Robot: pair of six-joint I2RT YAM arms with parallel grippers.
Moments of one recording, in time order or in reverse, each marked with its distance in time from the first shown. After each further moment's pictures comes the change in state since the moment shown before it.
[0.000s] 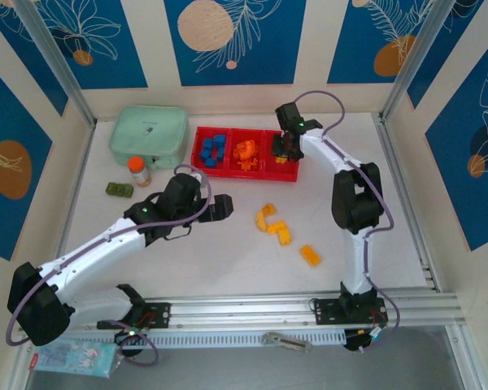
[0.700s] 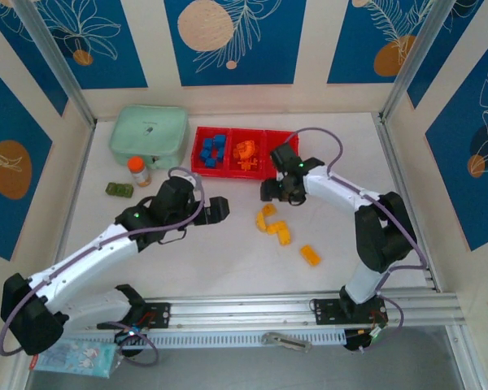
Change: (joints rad) left arm 0.000 -0.093 -0.039 -0.036 0.008 -0.008; right arm 0.180 -0.431 -0.627 0.048 -0.091 0.044
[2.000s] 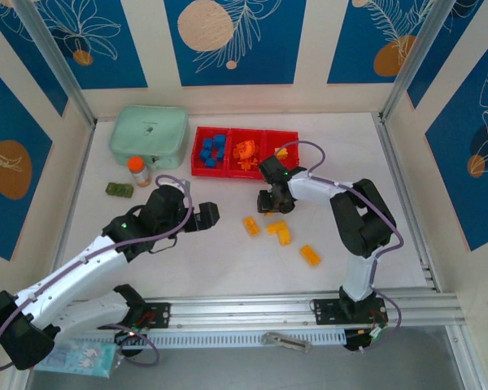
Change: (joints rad) left arm 0.000 -0.106 -0.044 -0.076 -0.061 -0.026; right arm 0.025 0.164 -0.010 0.104 -0.022 0.021
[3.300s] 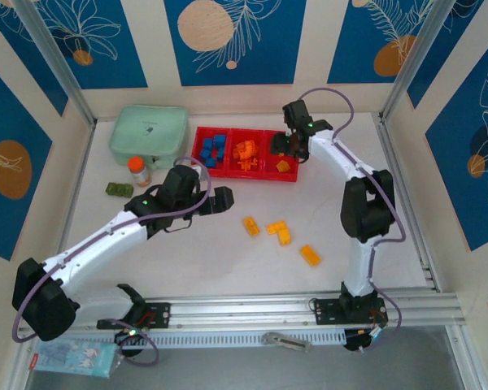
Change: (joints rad) left arm 0.058 0.236 0.131 0.110 0.110 0.037; right arm -0.197 0.081 0.484 -0.132 0.049 -0.105
